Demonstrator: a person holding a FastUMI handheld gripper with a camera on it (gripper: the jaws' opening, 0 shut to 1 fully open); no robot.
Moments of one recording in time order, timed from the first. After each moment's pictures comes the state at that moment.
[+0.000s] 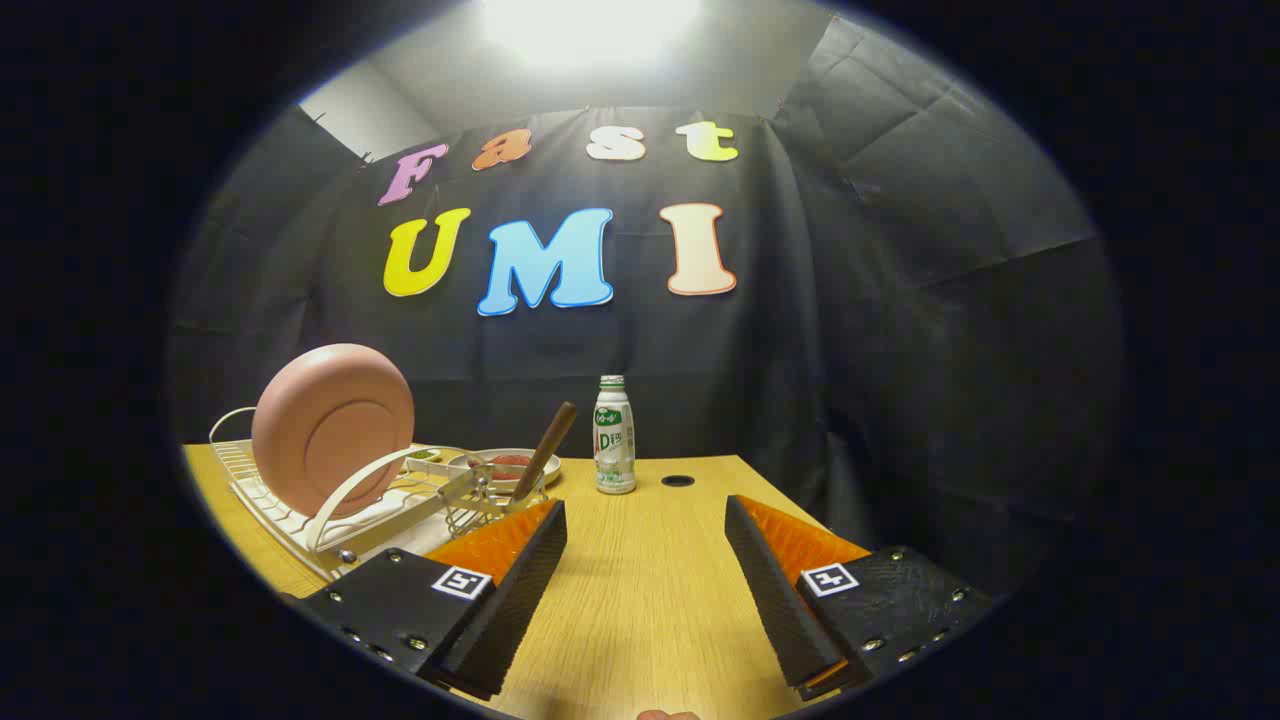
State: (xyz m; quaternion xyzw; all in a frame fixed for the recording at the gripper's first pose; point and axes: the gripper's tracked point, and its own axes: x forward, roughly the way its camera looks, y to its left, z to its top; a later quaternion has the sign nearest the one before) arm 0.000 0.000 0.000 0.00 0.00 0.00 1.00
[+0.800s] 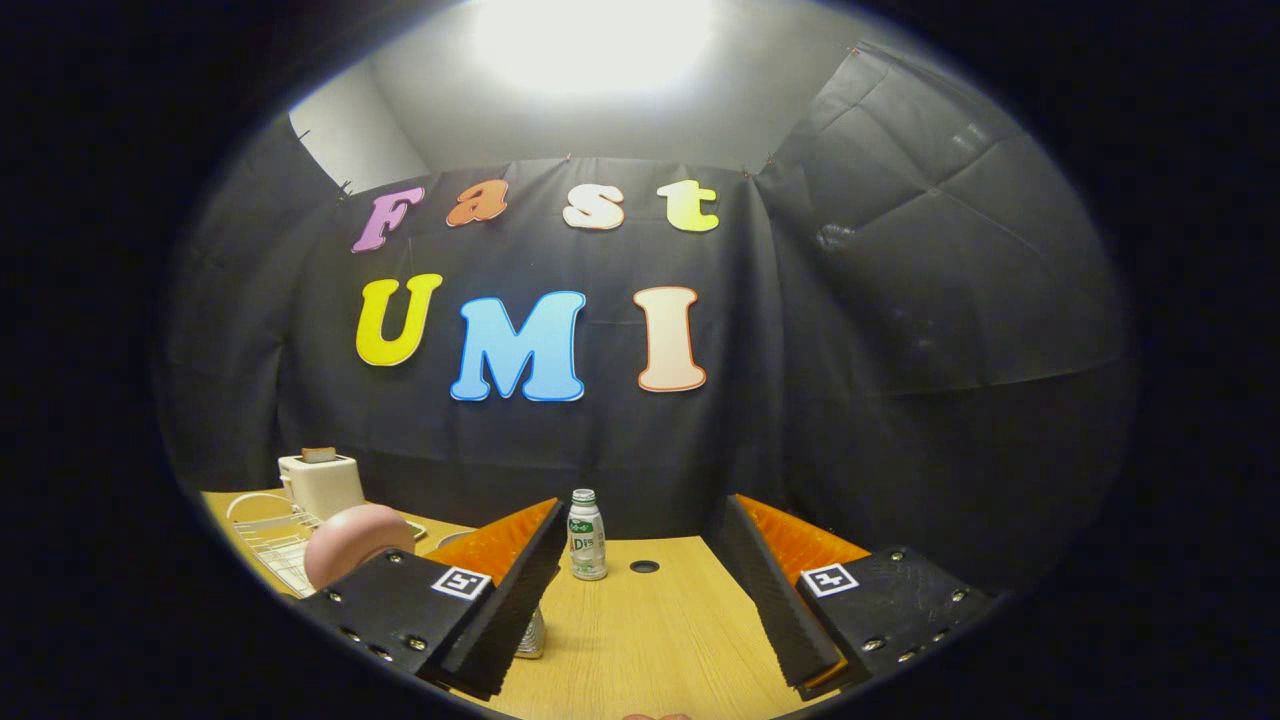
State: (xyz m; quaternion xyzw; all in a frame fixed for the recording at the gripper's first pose) arm -0.060 -0.013 0.173 0.00 -0.05 -0.03 1.00
